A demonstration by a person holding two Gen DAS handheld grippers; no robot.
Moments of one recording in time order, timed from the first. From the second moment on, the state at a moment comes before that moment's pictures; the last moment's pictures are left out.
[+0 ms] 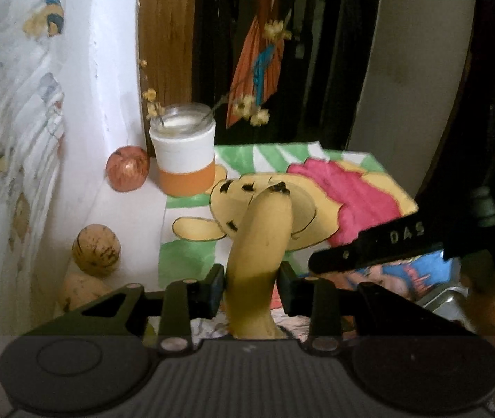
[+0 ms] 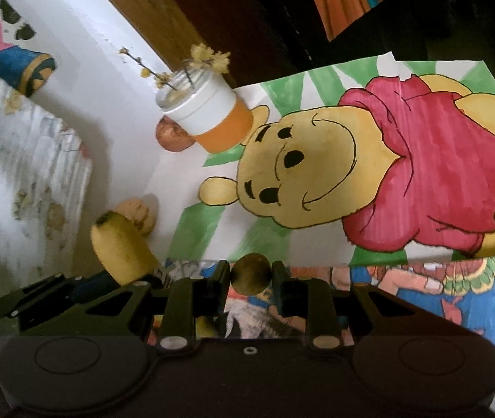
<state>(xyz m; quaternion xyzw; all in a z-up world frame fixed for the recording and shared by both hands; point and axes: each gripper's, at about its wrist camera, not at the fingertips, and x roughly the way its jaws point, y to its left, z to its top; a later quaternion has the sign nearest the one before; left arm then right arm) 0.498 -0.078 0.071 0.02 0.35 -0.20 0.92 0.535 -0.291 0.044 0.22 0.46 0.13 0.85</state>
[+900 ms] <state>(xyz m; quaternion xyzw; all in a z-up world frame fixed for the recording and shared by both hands) 0.330 -0.120 0.098 0.00 0.35 -0.28 0.89 0.323 -0.345 0.091 0.20 0.44 0.14 0.87</state>
